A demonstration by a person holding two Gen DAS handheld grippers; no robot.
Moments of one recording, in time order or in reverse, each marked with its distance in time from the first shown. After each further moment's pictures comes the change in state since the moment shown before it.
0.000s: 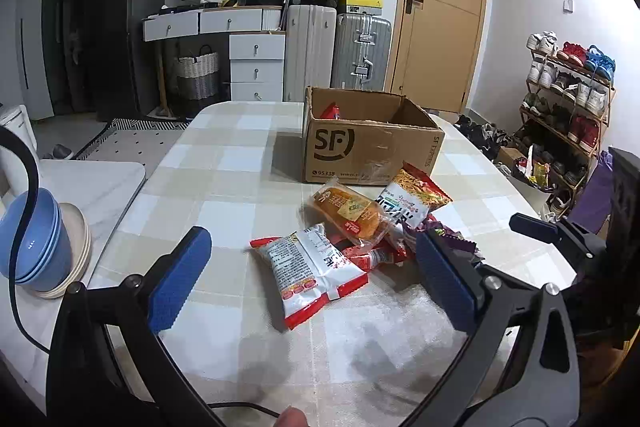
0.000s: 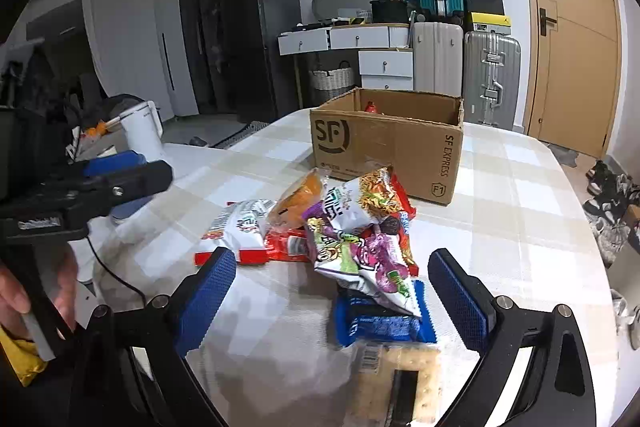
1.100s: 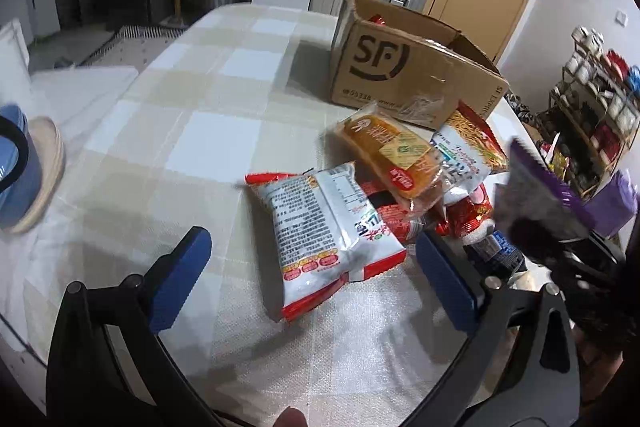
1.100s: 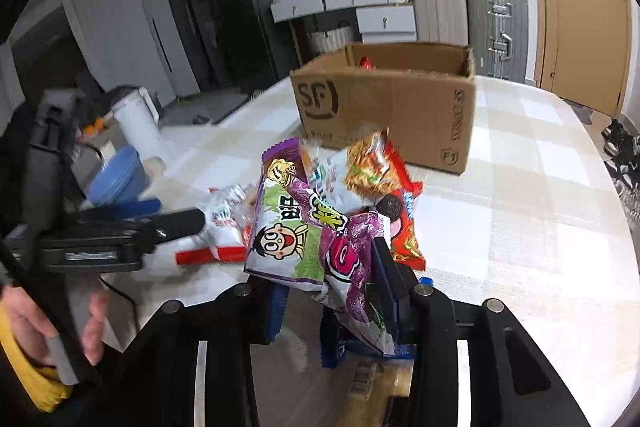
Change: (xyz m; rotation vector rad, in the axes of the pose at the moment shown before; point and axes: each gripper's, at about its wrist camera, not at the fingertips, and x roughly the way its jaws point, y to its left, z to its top) left arm 0.105 0.029 -0.025 -0.190 0.294 0.023; right arm 0.046 -0.028 0.010 0.097 0.134 0.074
